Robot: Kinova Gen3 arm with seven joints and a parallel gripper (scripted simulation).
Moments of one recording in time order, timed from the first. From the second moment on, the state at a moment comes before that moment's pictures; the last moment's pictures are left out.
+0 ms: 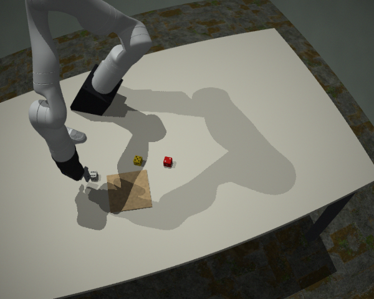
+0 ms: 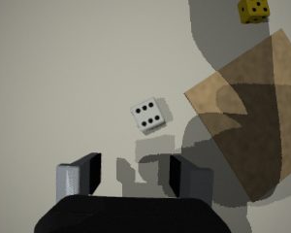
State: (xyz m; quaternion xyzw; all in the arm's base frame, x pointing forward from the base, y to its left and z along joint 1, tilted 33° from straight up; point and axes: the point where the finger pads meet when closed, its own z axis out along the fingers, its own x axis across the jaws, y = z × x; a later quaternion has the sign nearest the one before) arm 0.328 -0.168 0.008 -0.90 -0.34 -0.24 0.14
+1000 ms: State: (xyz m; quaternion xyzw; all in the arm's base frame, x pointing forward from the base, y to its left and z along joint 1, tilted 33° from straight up) arm 0.339 -0.150 -0.015 -0.89 -0.35 -0.24 0.15
